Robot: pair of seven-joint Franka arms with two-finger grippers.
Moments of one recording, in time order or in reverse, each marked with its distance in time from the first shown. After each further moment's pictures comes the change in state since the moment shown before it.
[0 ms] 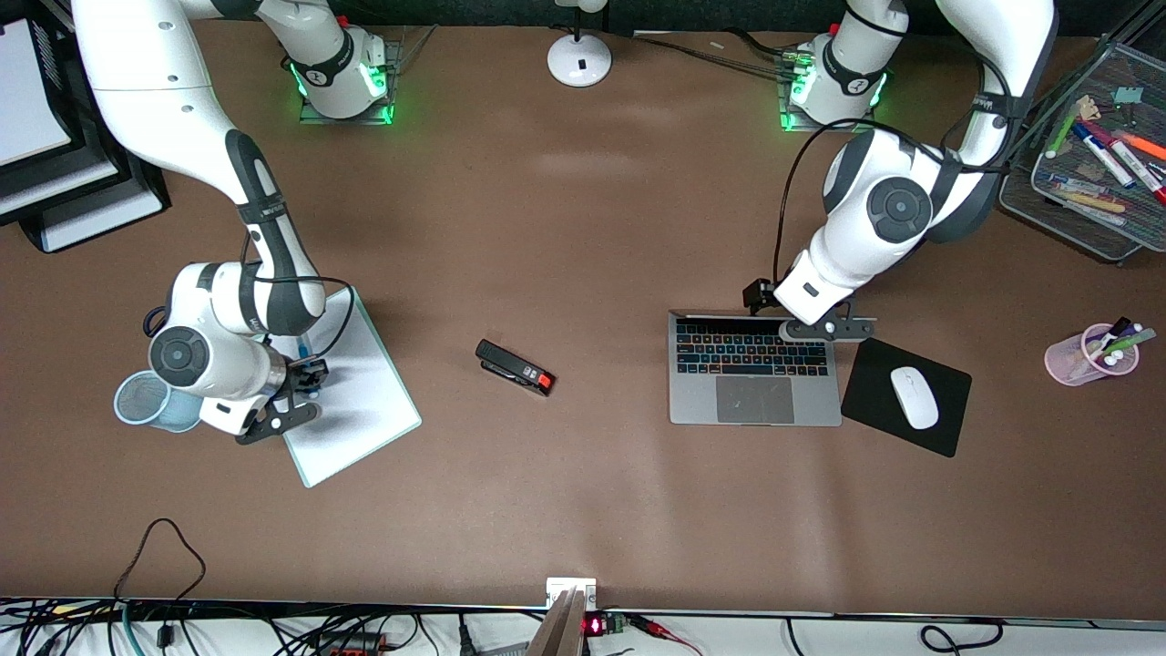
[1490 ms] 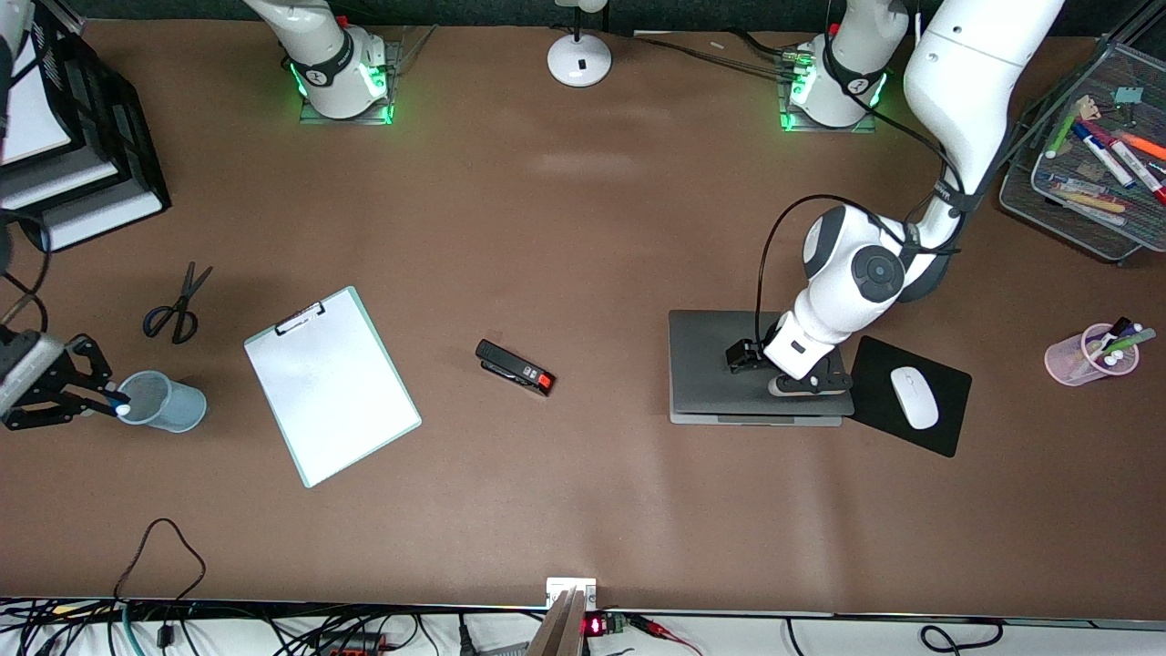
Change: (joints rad) left arm 0.005 0.287 0.012 0.084 0.000 0.339 0.000; right arm -0.333 -0.183 -0.017 0.200 0.487 -0.219 -1.302
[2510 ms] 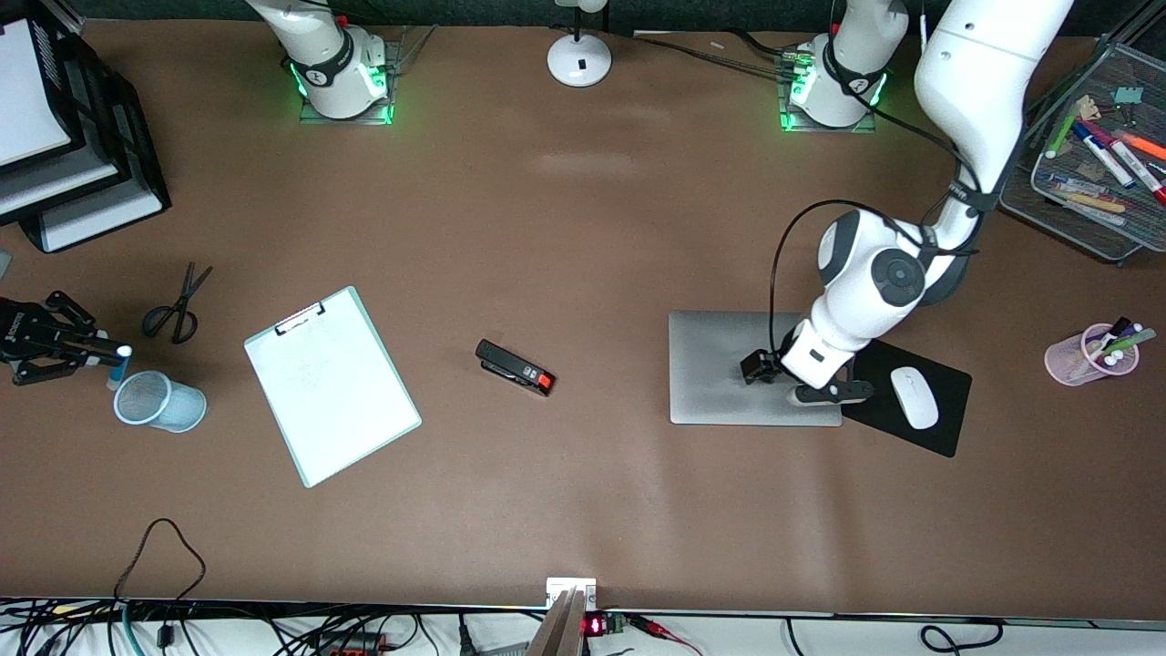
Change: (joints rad) left arm 0.006 -0.048 0.039 0.033 0.000 -0.043 0.012; right arm -0.186 0.046 0.000 -0.002 0.203 -0.374 -0.791
